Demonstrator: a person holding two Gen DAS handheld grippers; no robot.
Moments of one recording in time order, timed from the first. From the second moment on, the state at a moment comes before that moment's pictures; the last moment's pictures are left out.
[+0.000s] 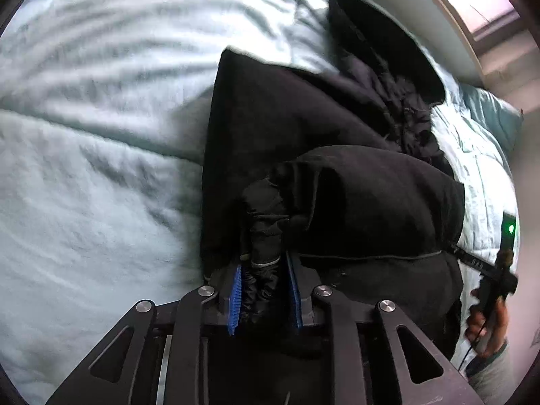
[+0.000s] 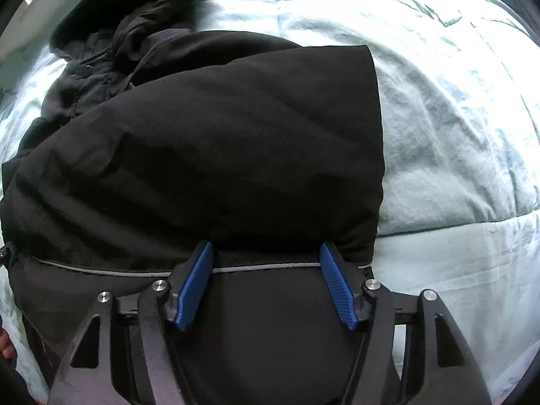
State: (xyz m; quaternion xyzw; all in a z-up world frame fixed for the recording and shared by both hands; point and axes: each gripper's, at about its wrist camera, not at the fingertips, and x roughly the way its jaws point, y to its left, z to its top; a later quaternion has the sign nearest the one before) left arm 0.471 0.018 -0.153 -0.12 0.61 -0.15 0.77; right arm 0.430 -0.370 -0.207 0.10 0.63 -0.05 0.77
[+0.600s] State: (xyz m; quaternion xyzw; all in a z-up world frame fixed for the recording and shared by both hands) left arm 0.478 -0.059 -0.159 0.00 0.61 -0.17 0.77; right arm 0.369 -0.344 -0.199 0.08 0.63 0.00 0.77
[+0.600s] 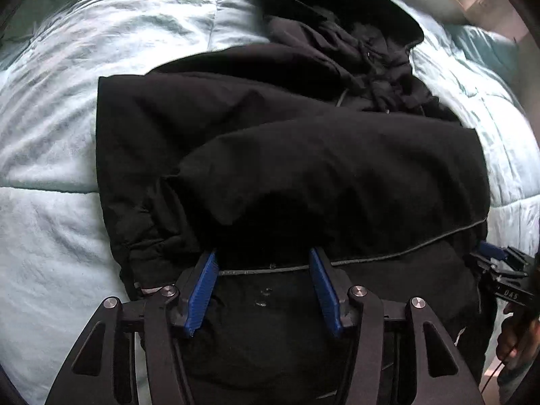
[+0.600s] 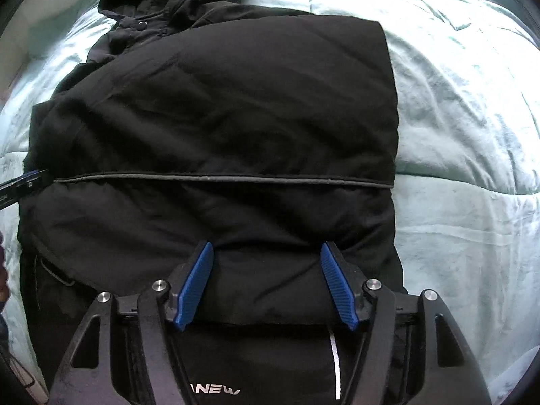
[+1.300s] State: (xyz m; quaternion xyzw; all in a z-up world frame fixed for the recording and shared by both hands) left arm 0.513 -0.062 -0.138 -0.04 0.57 -0.22 0.79; right arm 0.476 -0.387 -0.209 0.10 0.62 -0.01 0.78
